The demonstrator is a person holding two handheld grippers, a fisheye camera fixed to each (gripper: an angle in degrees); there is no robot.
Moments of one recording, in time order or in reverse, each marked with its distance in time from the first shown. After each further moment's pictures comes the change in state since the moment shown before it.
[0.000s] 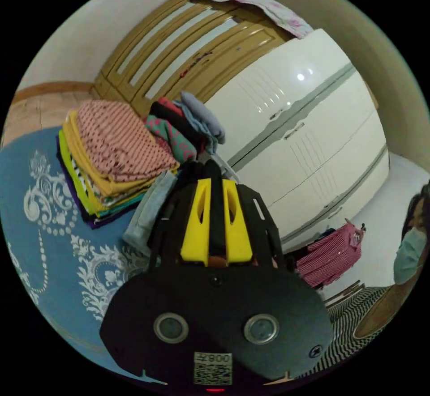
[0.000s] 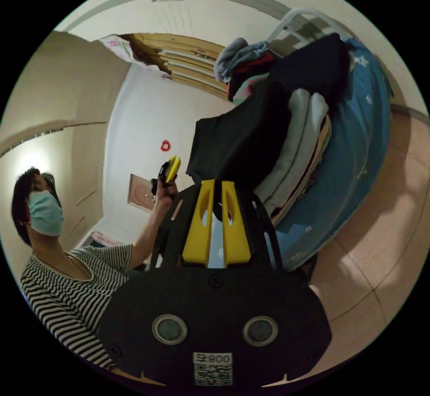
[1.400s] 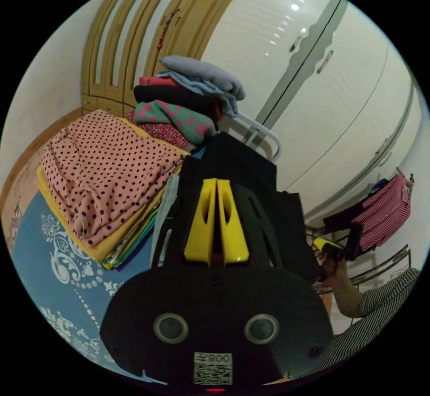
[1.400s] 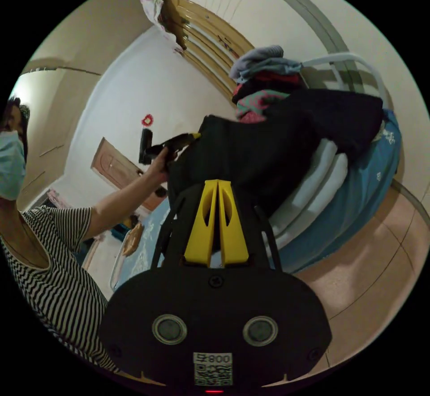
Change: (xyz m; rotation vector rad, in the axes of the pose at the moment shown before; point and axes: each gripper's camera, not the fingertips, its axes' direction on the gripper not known) left arm -0.094 -0.015 0.273 -0.259 -0.242 0.230; right arm -0.174 -0.188 0.008 -0.022 0.246 -0.293
